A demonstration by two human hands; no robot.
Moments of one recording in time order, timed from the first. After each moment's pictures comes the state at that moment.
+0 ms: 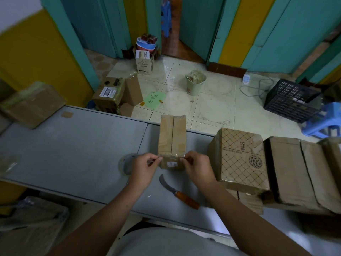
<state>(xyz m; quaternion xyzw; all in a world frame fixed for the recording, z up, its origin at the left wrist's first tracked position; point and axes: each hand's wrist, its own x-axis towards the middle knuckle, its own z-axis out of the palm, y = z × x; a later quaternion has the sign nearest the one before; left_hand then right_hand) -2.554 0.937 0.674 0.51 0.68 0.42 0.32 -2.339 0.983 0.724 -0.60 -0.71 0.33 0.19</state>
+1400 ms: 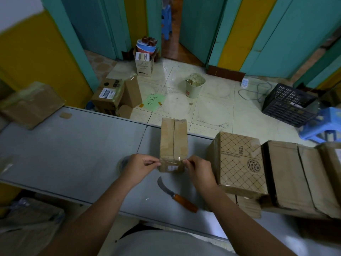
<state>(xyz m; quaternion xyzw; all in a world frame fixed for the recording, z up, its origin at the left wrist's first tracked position) -2.585 0.952 0.674 0.58 0.62 0.35 0.40 -2.331 0.982 0.726 -0.64 -0.68 0.34 0.13</state>
